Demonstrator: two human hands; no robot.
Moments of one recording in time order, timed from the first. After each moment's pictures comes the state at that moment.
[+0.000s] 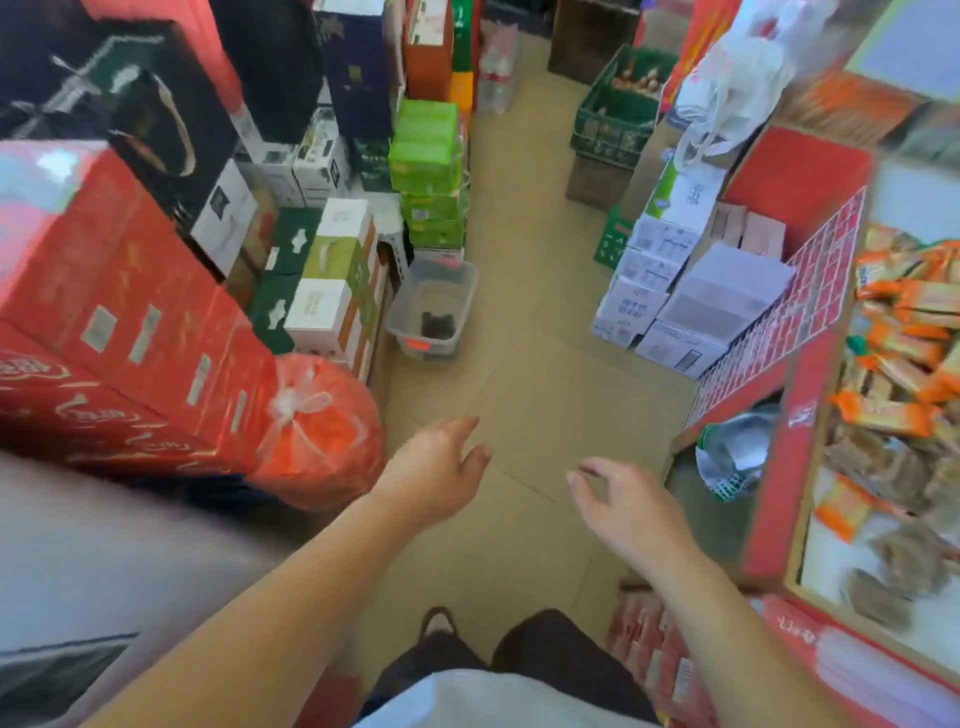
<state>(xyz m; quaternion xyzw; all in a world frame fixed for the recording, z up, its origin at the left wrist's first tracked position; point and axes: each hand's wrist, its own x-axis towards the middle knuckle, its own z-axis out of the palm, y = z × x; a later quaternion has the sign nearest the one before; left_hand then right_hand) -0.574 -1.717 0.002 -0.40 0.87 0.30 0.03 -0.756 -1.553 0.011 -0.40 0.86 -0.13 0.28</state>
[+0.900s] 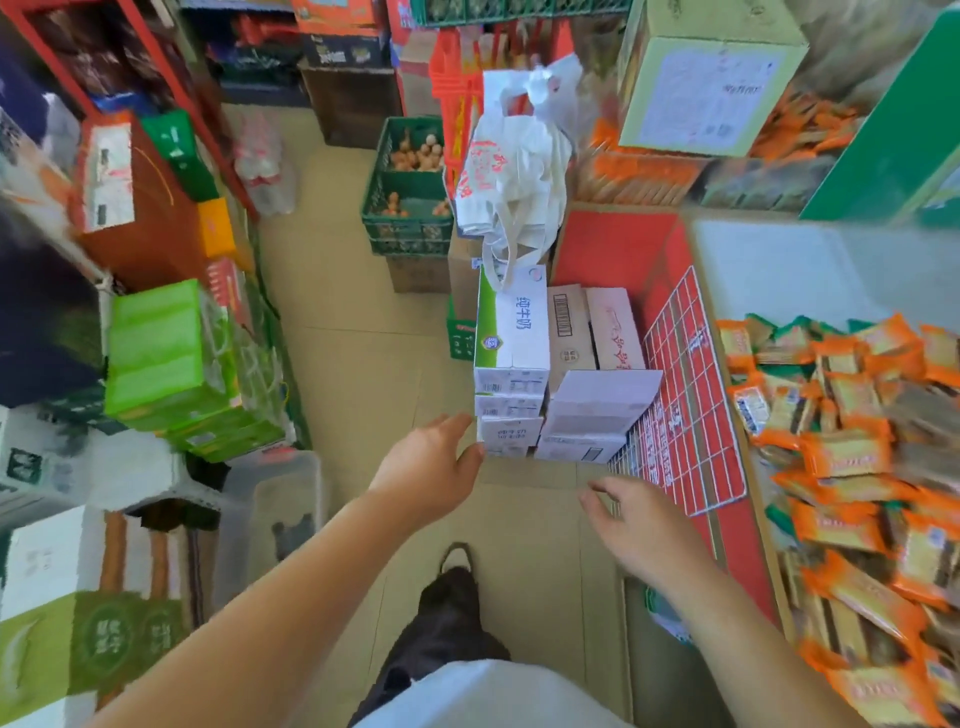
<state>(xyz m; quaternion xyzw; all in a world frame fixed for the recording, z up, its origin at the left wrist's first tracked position) -1.147 -2.009 0.005 -0.22 0.93 0.28 0.09 -1.234 -1.764 -0.001 -0.20 0.91 -0.22 0.28</state>
